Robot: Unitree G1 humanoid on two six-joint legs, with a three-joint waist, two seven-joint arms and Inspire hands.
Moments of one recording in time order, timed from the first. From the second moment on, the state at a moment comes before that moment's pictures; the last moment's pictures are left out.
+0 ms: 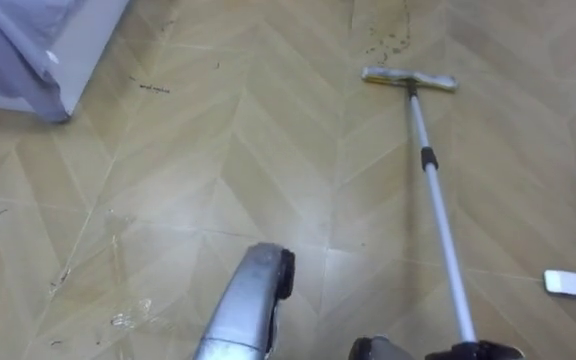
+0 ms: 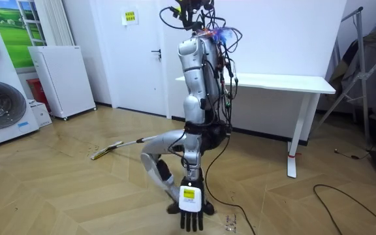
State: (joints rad) left arm 0.08 0.27 -0.12 1.26 -0.14 0.10 0.08; right arm -0.36 -0.37 0.22 1.48 0.30 0.13 0.17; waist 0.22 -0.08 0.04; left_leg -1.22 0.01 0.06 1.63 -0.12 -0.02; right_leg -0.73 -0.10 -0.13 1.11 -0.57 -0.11
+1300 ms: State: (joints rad) left arm 0.05 0.28 -0.15 1.21 -0.15 0.16 0.03; right arm -0.25 -0.50 0.25 1.49 0.45 0.22 0.19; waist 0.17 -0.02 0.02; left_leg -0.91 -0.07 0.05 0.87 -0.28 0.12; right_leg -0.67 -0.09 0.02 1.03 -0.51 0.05
